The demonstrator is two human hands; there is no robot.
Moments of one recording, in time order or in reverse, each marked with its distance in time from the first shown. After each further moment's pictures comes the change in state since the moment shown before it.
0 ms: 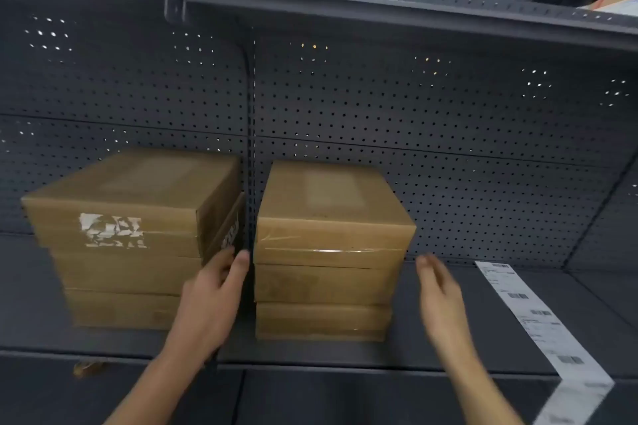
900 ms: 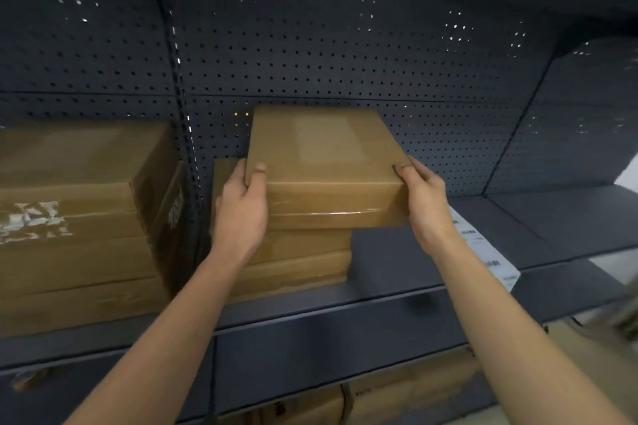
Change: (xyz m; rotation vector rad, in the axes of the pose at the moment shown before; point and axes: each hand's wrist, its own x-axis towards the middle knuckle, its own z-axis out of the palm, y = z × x) left_hand 0.031 0.059 0.063 -0.289 -0.160 0.129; right_hand 0.025 -0.048 -0.025 0.159 0.051 0.005
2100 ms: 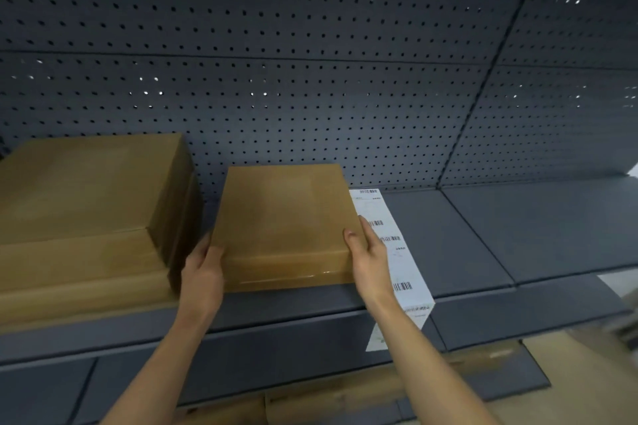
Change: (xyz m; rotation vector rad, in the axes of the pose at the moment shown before) left_hand -0.032 -0.082 0.280 -0.070 0.095 -0.348; right_hand 0.136 0.183 -0.185 0.039 -0.213 0.120
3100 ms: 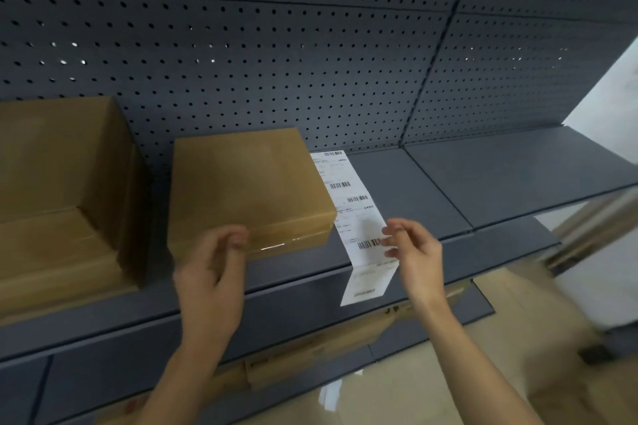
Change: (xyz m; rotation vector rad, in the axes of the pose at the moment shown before) left_hand -0.062 -0.009 0.028 0.089 -0.071 0.509; right_hand -0.045 0.023 -0.096 -0.132 0.346 0.010
